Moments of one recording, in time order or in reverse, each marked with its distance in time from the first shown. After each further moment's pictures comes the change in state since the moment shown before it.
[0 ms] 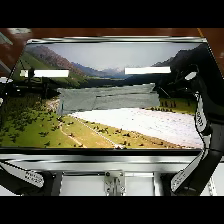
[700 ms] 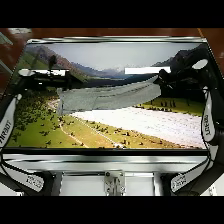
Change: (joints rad) left arm -0.359 0.040 -0.006 -0.133 0.211 0.154; right arm 0.040 0.268 -0.002 0.074 0.148 -0.098
